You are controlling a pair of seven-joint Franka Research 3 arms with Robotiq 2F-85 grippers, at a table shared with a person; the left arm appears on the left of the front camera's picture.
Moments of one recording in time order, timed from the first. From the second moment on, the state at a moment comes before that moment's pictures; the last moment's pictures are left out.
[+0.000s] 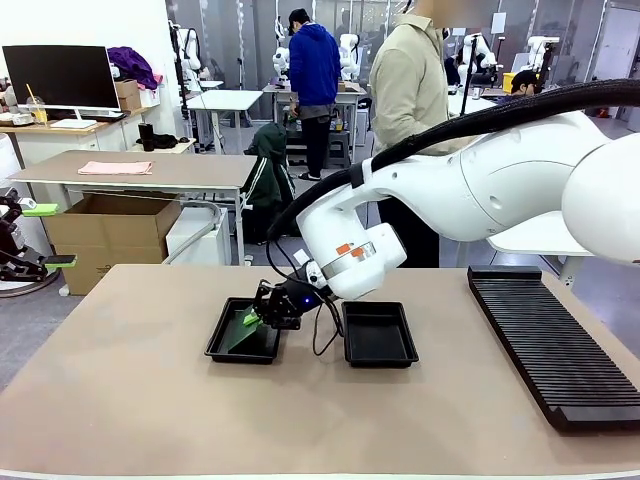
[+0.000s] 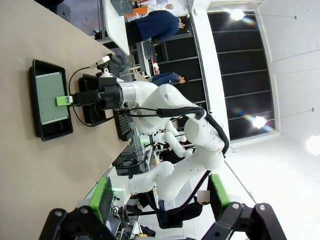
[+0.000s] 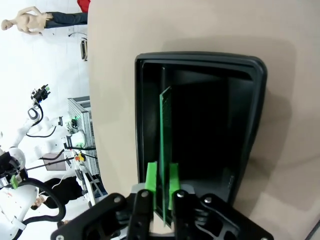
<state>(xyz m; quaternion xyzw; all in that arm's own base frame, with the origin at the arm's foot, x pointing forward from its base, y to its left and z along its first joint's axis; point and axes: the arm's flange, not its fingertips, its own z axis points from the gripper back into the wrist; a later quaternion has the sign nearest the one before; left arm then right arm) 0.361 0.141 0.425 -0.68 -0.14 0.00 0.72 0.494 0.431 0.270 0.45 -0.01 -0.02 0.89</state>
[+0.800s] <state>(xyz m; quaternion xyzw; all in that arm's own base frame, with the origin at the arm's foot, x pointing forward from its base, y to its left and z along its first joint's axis) 0.361 0.141 0.425 -0.68 -0.14 0.00 0.72 0.492 0.447 0.298 0.36 0.00 0.00 0.93</state>
